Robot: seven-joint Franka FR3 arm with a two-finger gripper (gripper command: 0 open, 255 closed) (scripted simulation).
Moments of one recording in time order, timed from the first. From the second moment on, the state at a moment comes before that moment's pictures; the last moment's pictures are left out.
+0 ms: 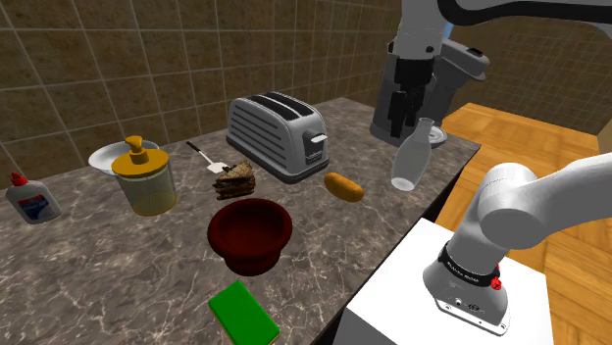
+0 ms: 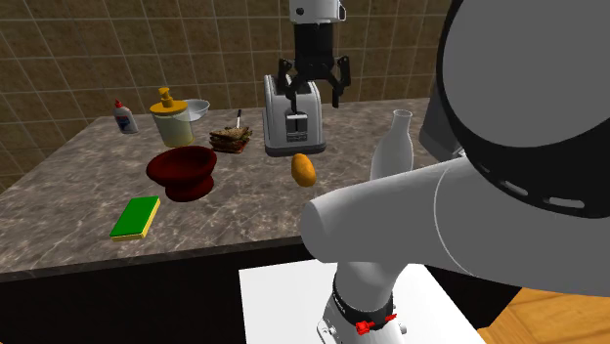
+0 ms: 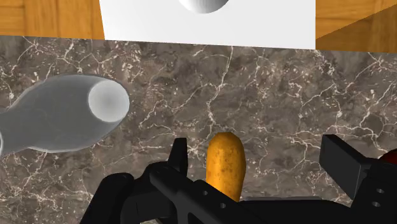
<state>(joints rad) 0.02 -0.82 0.03 -2.38 0.03 1.43 0.09</state>
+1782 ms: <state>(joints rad) -0.05 -0.30 0.10 -2.64 -0.05 2.38 0.22</state>
